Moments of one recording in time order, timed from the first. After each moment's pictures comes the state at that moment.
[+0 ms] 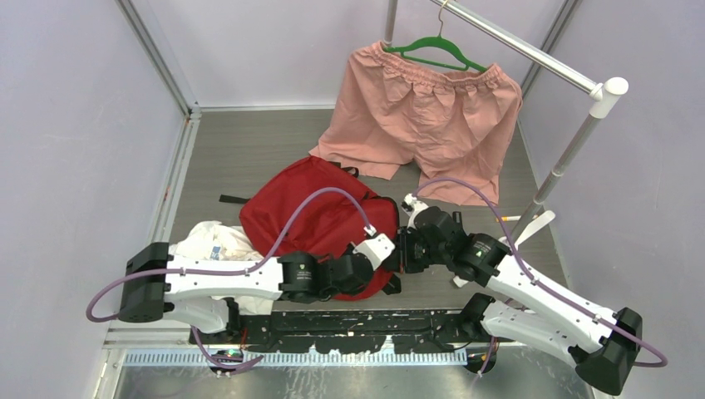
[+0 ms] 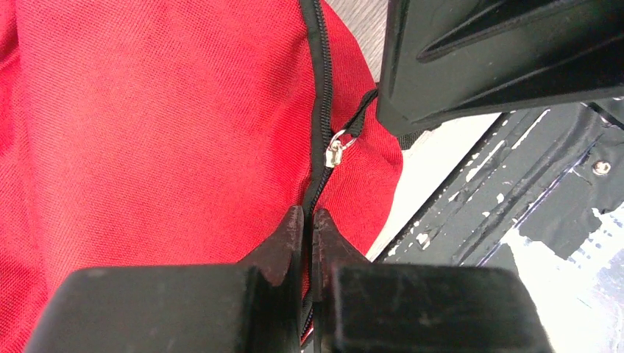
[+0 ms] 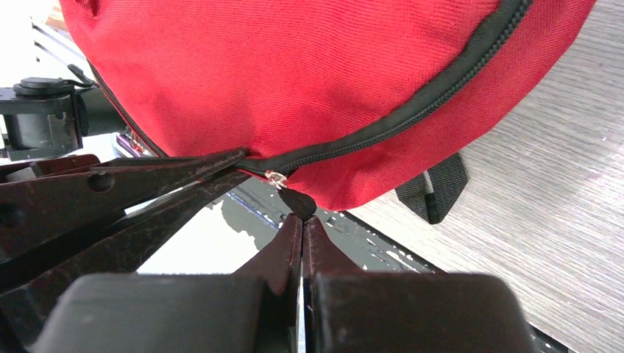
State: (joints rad) left arm -1.42 1.37 0.96 -0.40 -0.47 -0.32; right arm 0.83 0.83 0.71 -0.64 -0.17 0.74
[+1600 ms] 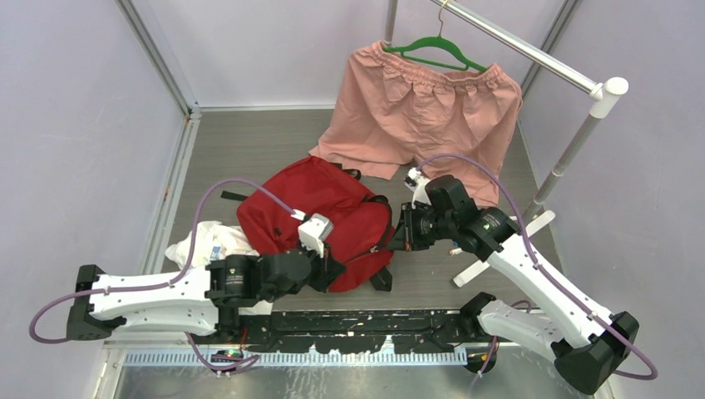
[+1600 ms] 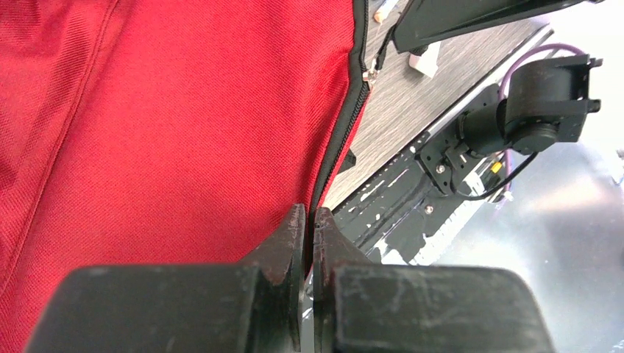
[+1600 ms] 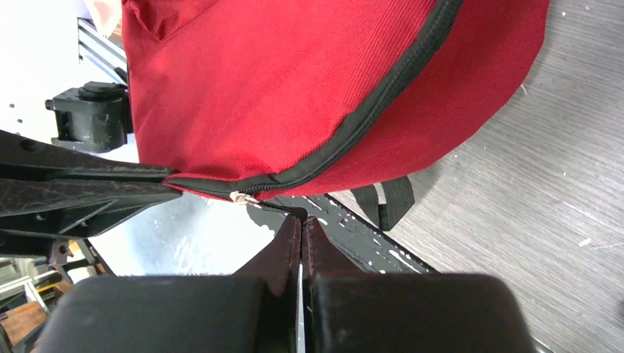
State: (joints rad) left arm -1.41 0.91 0.77 -0.41 -0.45 -0.69; right arm 0.61 0.95 0.95 -0.81 -0.35 0.54
